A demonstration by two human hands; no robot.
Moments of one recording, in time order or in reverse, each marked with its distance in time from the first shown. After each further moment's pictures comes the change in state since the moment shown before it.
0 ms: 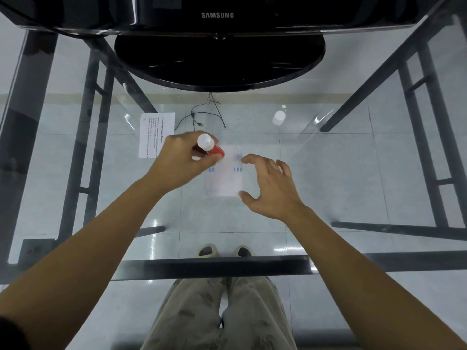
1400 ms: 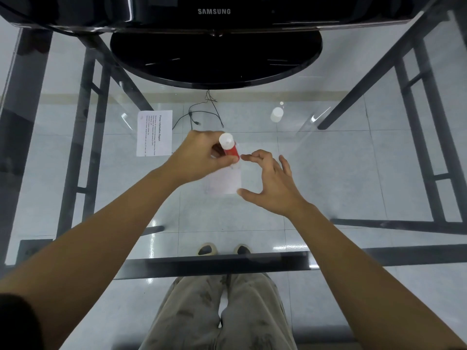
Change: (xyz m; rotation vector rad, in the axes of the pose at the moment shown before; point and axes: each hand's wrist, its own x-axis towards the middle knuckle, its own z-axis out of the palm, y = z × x) left_hand 0.017 0.010 0.018 -0.023 -0.182 0.065; right_hand -0.003 0.007 0.000 0.156 0.001 0.035
